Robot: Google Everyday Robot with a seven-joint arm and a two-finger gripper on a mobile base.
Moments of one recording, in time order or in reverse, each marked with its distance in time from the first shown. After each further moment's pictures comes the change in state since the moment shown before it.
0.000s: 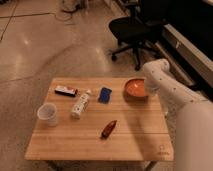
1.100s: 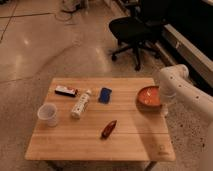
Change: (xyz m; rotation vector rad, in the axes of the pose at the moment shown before) arm -0.040 0.079 -0.022 -0.045 -0.124 -0.041
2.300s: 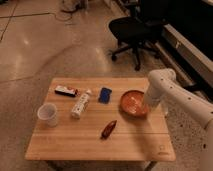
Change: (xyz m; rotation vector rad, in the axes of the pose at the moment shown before) arm -0.059 -0.036 0.008 0.063 -0.134 -0.129
